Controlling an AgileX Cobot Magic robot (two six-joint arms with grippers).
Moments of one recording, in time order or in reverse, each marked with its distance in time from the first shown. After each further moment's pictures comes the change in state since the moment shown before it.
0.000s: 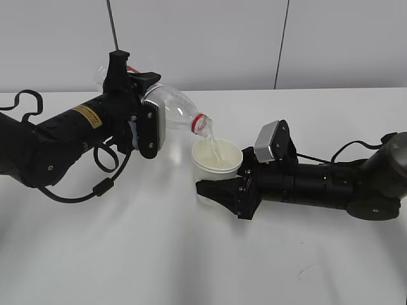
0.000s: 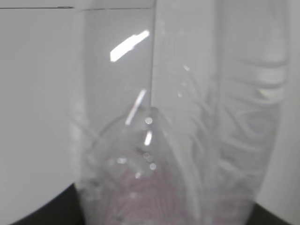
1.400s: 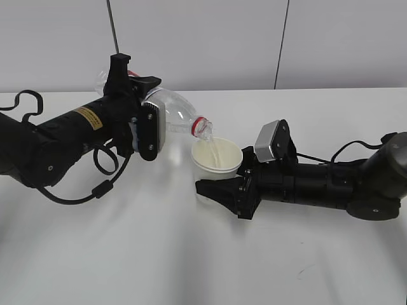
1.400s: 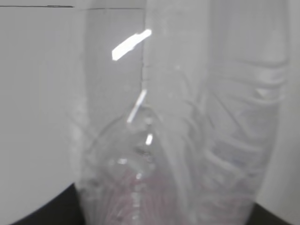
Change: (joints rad) left arm 0.000 0.001 0.000 0.005 0.030 -0.016; right arm 0.000 0.000 0.000 -0.002 -0.010 -0.001
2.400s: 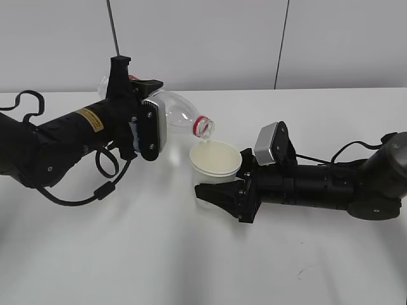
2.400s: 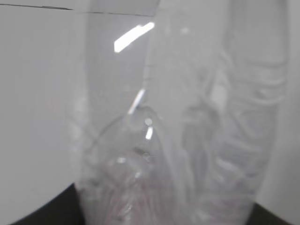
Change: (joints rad) left arm 0.000 0.000 0.000 0.028 0.015 -0.079; right arm 0.000 0.000 0.000 -0.031 0.000 -0.002
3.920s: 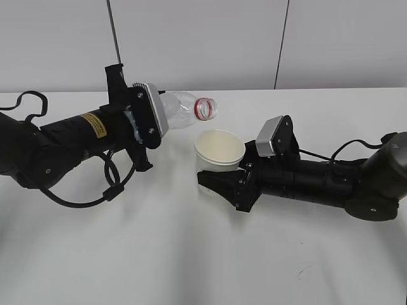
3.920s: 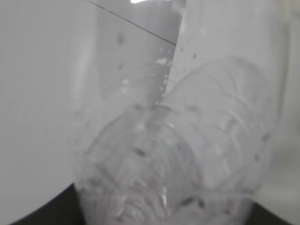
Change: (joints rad) left arm 0.000 0.000 -0.001 0.101 0.062 -0.446; right arm 0.000 0.000 0.001 0.108 0.000 -0.037
